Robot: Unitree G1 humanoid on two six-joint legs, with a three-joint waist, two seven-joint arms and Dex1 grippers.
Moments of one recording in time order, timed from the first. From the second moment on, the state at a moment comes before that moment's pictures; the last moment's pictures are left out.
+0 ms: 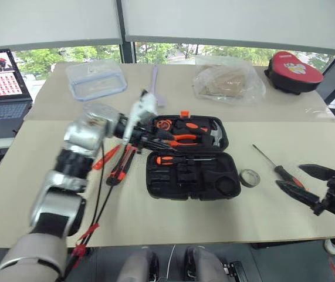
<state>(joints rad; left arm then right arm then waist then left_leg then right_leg) -0.94 0.60 -0.16 0.18 -0.33 0.67 -1.55 0.33 -0.89 -0.77 -0.49 0.68 0.75 0.81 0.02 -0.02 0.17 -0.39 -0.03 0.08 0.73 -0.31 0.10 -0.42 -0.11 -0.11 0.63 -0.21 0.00</state>
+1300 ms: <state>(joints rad) -0.71 0.85 -0.18 -0.24 -0.58 0.78 -1.48 -0.21 -1.03 -0.30 0.11 0.43 0.33 1.20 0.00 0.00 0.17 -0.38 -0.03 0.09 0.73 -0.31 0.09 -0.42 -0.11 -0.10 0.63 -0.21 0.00</state>
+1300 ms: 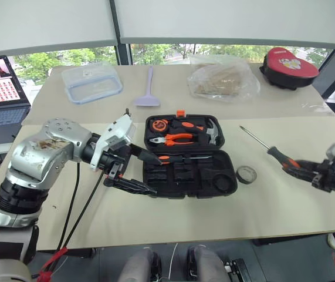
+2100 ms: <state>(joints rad) -0.71 0.82 -0.22 -0.19 -0.50 0.65 -1.46 -0.68 -0.82 0.23 0.37 0.04 -0.07 1.33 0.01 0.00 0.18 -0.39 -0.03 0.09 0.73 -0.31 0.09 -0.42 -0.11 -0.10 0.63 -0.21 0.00</state>
